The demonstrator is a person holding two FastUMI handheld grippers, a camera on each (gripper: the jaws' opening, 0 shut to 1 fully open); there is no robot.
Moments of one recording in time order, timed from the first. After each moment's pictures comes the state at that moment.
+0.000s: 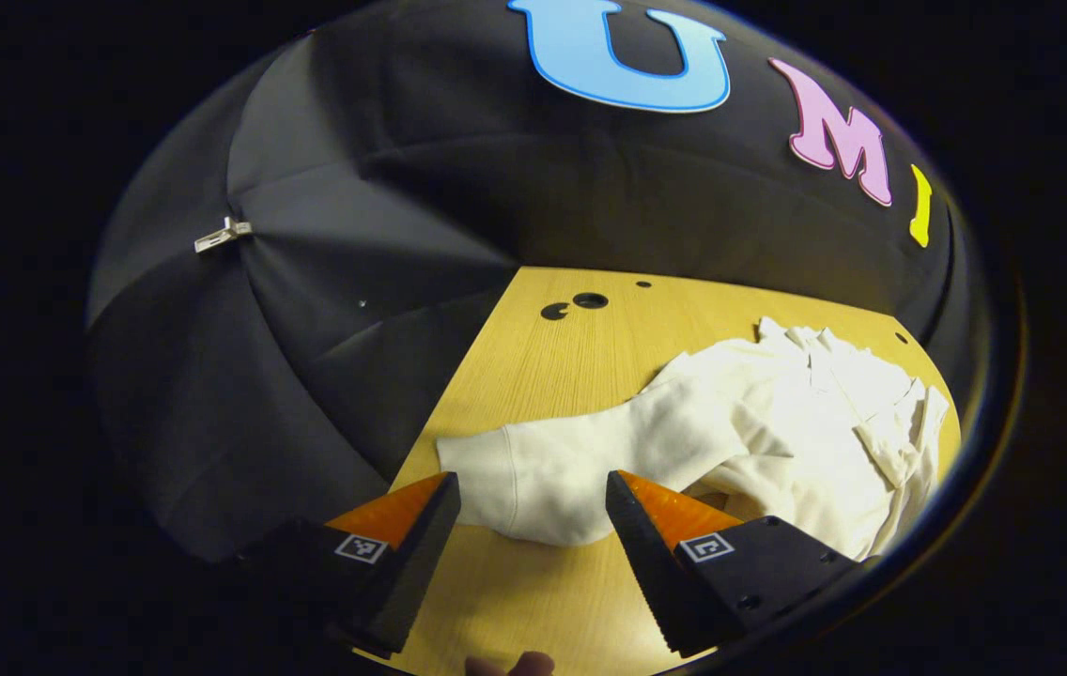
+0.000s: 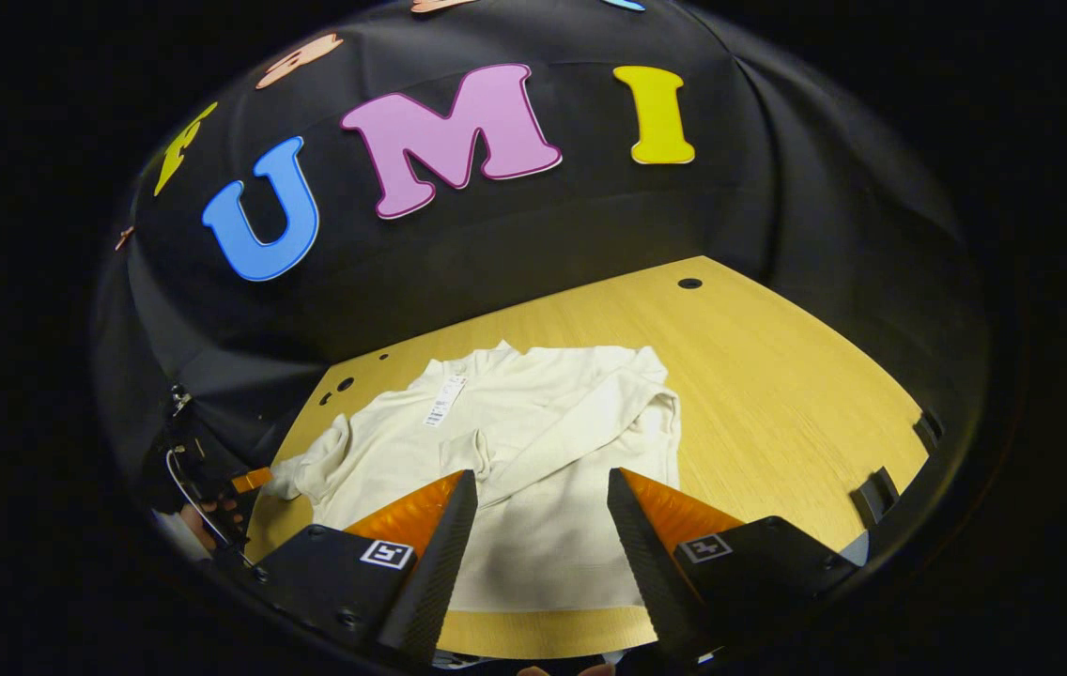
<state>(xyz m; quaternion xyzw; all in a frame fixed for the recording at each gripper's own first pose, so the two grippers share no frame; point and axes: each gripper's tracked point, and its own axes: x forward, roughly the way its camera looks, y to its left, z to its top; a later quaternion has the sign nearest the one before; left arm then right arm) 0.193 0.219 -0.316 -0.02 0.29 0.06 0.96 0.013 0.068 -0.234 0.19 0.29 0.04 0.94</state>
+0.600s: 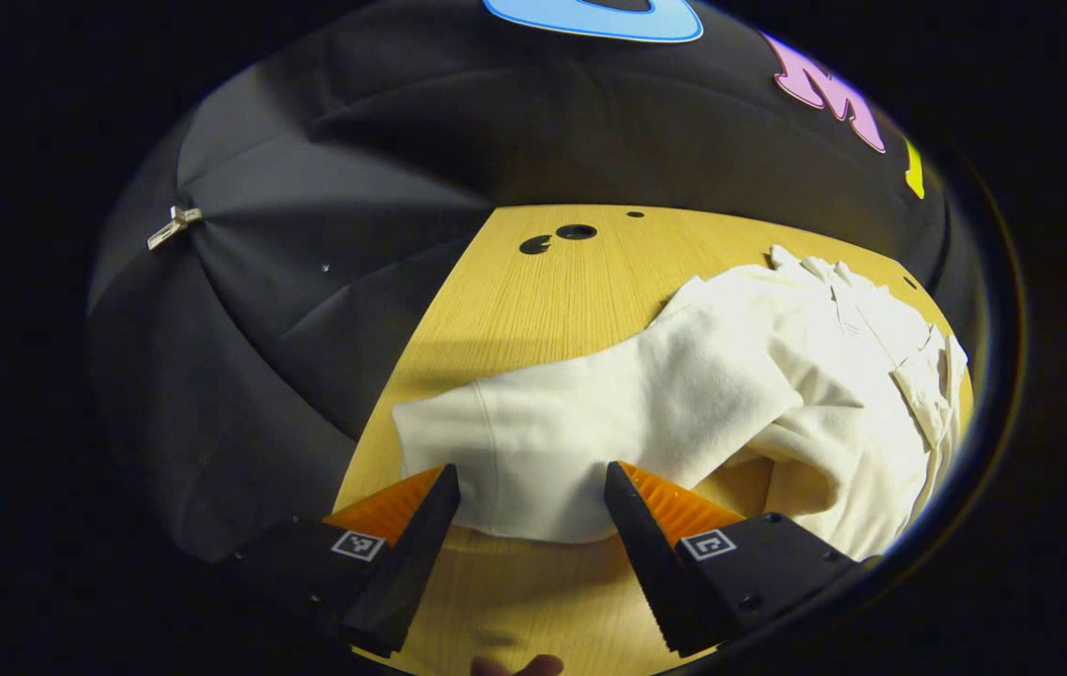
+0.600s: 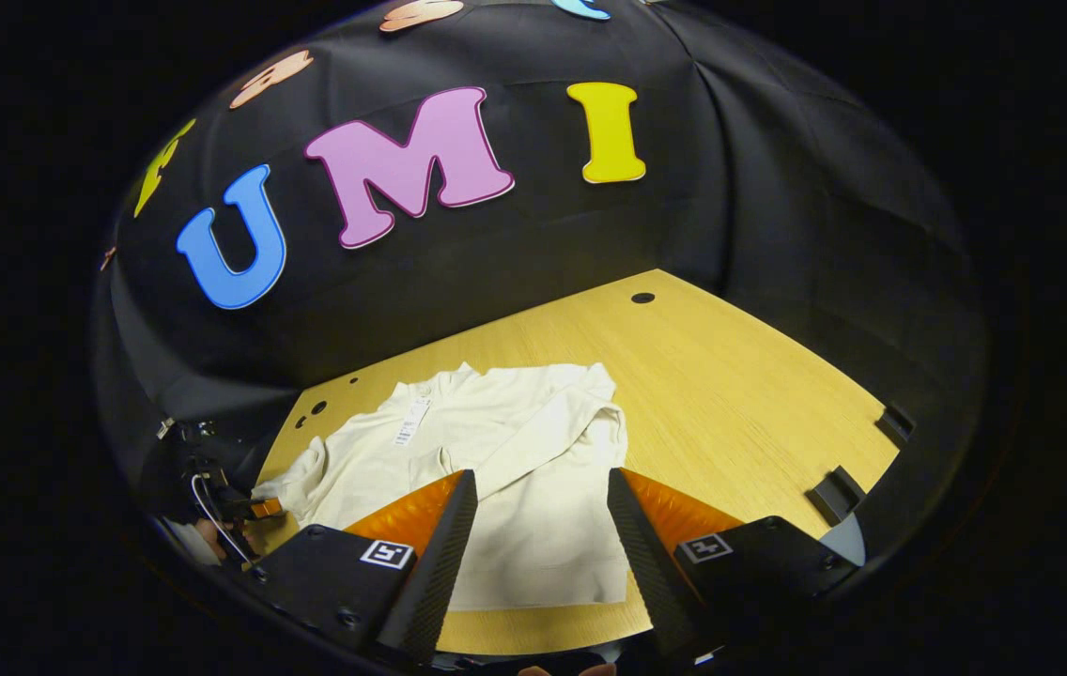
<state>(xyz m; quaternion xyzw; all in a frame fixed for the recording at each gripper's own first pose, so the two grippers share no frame) 0.209 0.207 -0.371 0.01 0.36 0.04 0.93 0.003 0.024 -0.213 0.20 0.27 -0.02 0.94</state>
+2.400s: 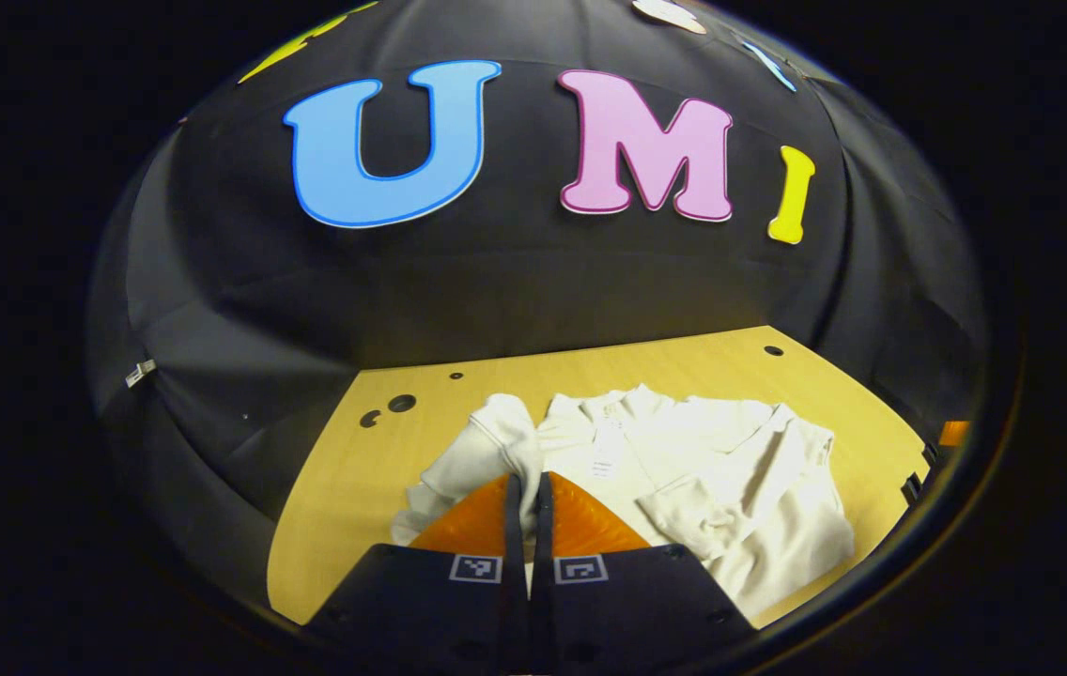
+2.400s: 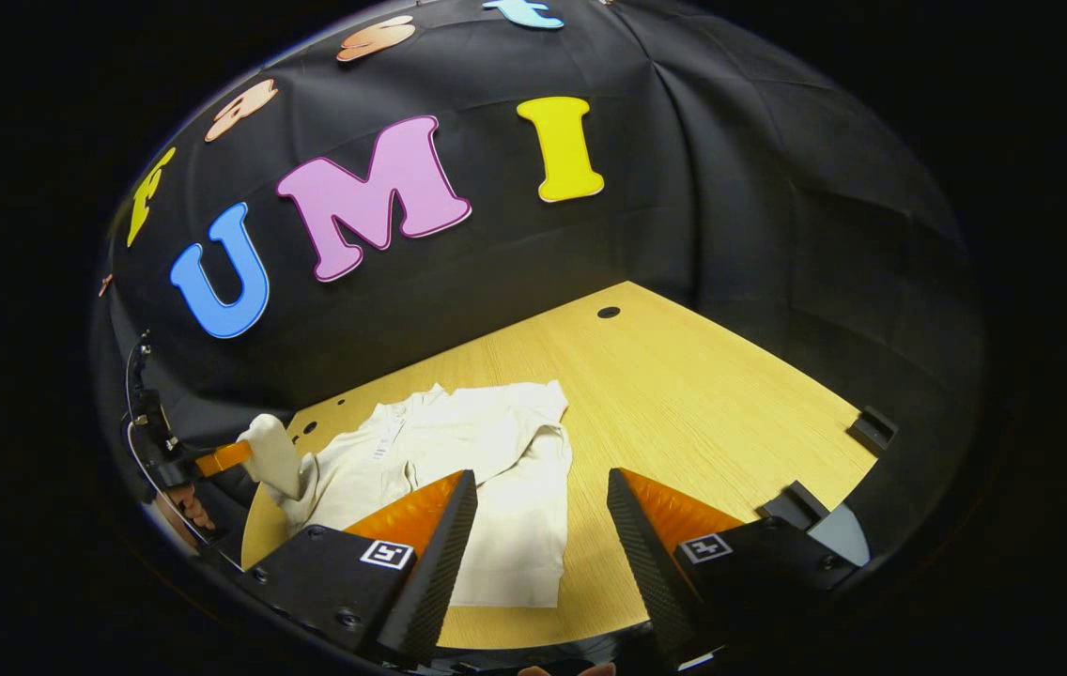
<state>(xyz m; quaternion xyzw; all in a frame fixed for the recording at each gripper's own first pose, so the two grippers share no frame) 0.176 -0.052 -0.178 0.03 0.19 -0.09 0.98 -0.016 -0.045 -0.227 0.22 0.27 -0.03 0.94</state>
